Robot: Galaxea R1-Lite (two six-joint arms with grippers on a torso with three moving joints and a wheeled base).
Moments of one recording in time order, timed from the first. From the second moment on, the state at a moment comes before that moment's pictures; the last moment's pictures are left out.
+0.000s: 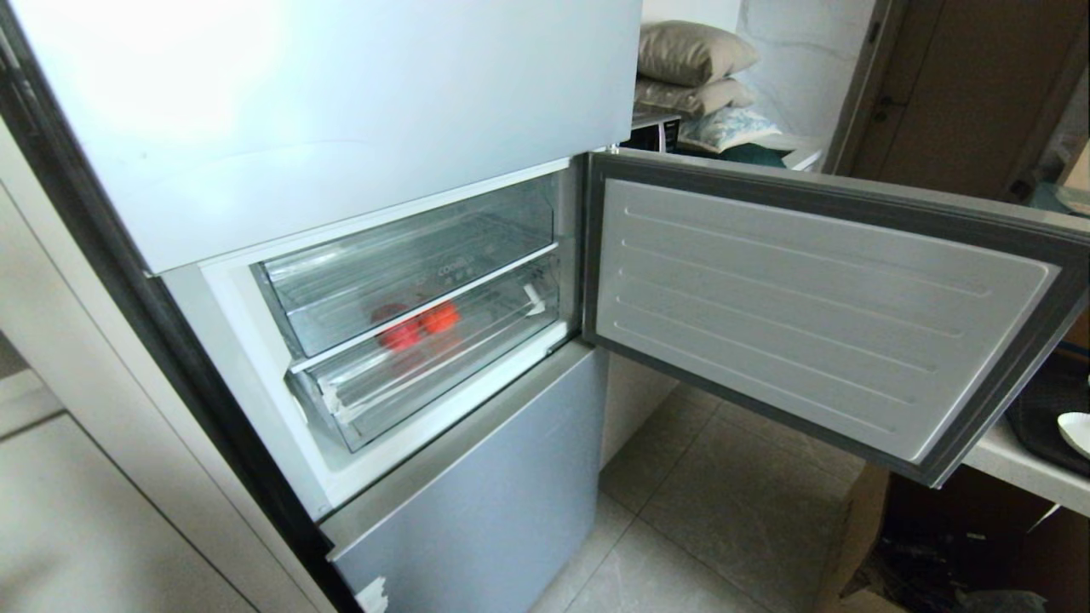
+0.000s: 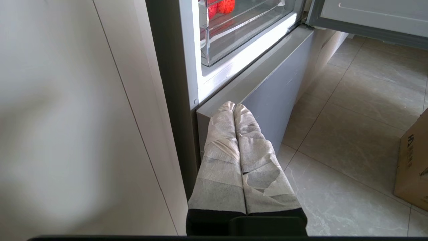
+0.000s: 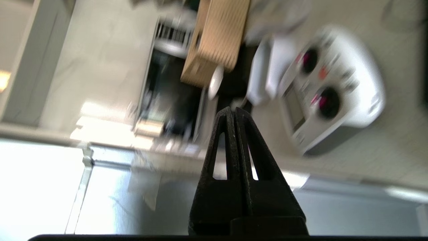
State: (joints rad) left arm 0.00 0.00 0.00 0.00 0.00 0.00; right arm -0.79 1.87 -1.06 -0.75 0.79 1.12
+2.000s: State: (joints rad) left arm 0.00 0.00 0.00 0.00 0.00 0.00; right arm -0.74 2.02 -1.18 -0.76 0.91 1.21
